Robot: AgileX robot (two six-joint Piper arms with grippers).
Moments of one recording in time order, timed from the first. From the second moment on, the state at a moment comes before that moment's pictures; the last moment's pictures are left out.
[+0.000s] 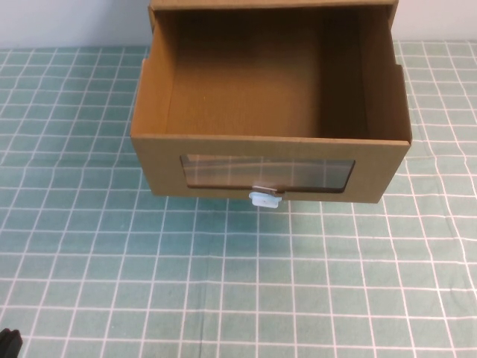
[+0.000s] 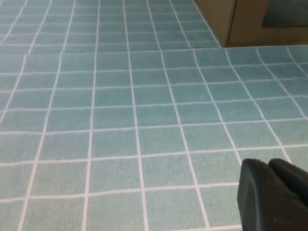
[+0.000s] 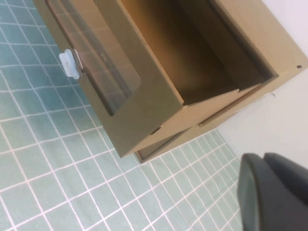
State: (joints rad) right arm 1.20 0.47 -0.73 -0.90 0.90 0.16; left arm -0.19 -0.01 0.03 -0.05 0.38 0.02
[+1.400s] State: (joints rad) right arm 1.20 0.46 -0.73 -0.87 0.93 0.54; left arm -0.19 -0.01 0.03 -0.05 0.39 0.02
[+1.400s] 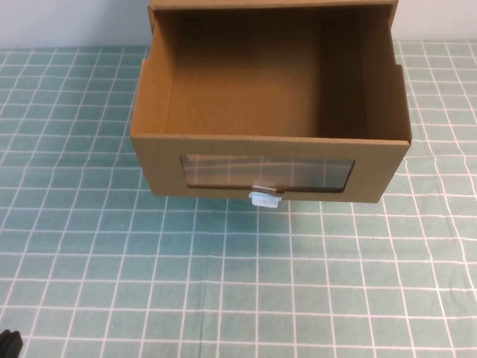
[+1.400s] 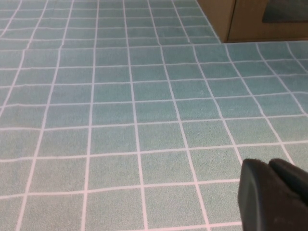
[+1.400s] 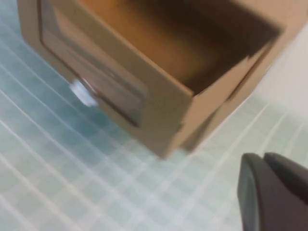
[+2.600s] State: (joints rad) right arm 0.00 0.09 -0.03 -0.66 -0.20 0.97; left arm -0.19 -0.01 0.03 -0.05 0.39 0.02
